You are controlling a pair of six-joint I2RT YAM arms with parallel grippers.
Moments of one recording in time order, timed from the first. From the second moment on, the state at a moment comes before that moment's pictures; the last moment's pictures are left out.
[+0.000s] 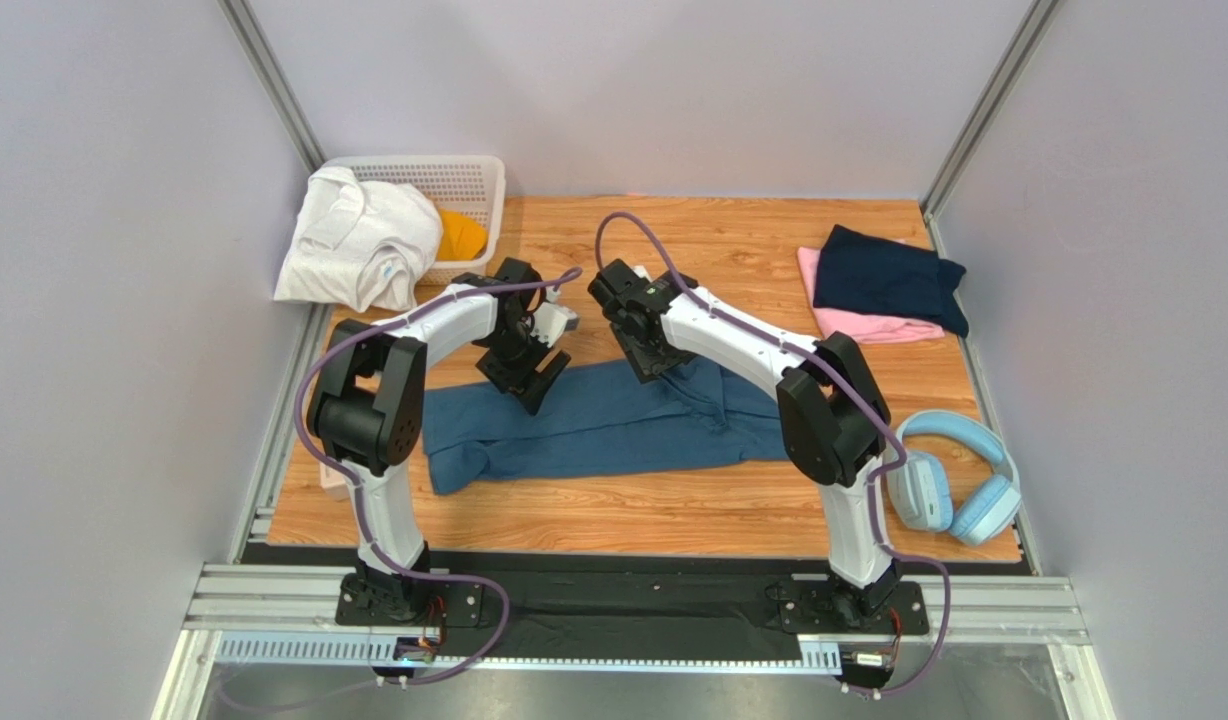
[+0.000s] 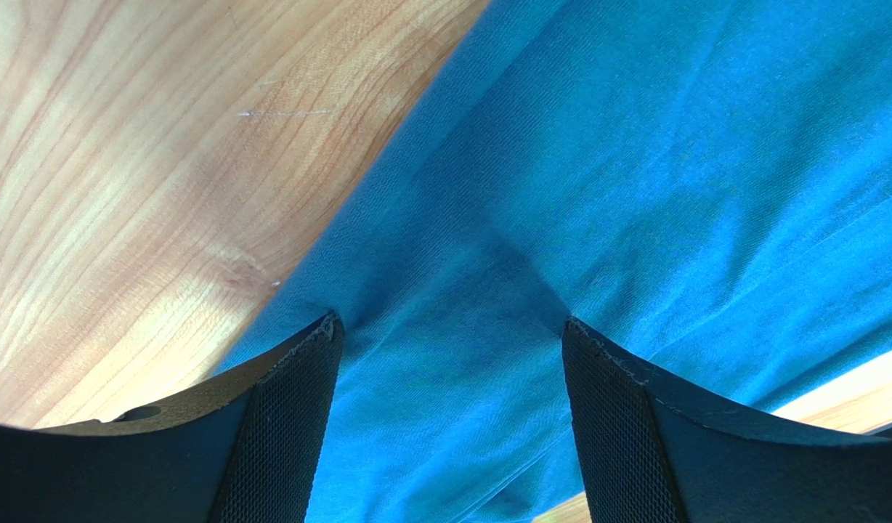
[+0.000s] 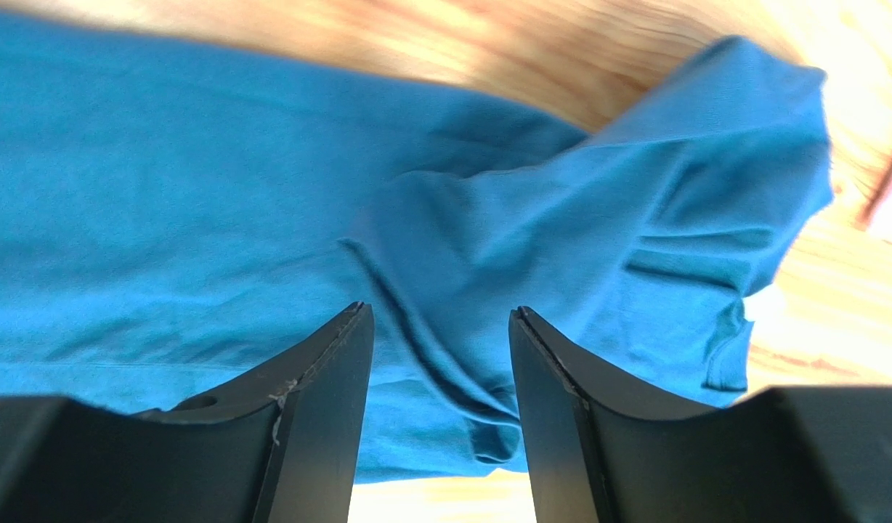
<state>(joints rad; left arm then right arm) -0.35 1.91 1.31 -0.83 0.16 0.33 0.74 2.05 1.71 -0.95 0.38 0.24</state>
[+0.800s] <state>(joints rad) -0.35 1.91 1.31 -0.83 0.16 0.33 0.80 2.06 1.63 -0.87 0.36 0.17</state>
